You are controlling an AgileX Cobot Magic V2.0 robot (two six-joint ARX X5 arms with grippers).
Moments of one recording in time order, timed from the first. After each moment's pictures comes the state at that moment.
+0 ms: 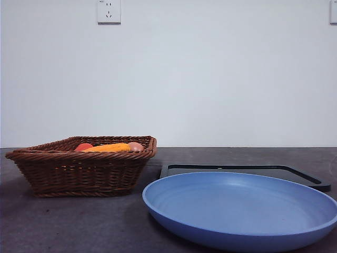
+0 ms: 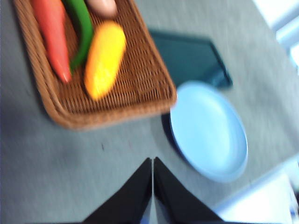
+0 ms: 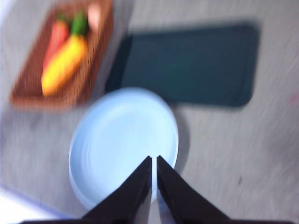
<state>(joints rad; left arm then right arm) -0.02 0.57 0.71 -0.88 0.63 -0.12 -0.07 0.68 0.83 -0.97 -0.57 0.06</state>
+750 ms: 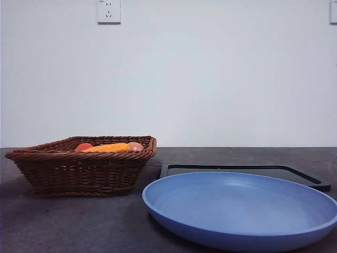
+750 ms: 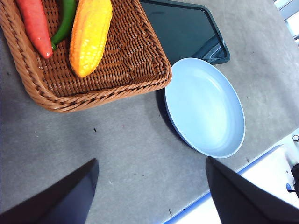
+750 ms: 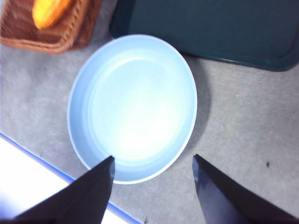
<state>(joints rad) -0.06 0.61 0.71 -0.90 0.63 -0.08 0.10 0.91 0.83 -0.97 -0.55 0.02</state>
